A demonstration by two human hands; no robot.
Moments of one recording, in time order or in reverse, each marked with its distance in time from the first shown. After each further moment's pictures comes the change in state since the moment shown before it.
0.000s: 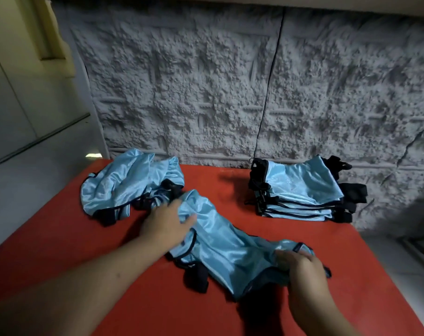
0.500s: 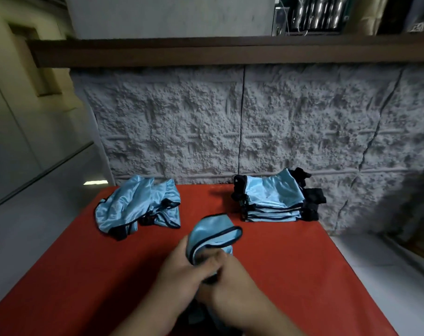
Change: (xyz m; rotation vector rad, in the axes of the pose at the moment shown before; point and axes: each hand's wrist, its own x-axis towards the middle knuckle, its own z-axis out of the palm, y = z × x) left_hand -0.196 0.102 -0.124 -1.295 -0.297 -0.046; right_hand -0.158 -0.072 0.029 -0.302 -0.846 -0.492
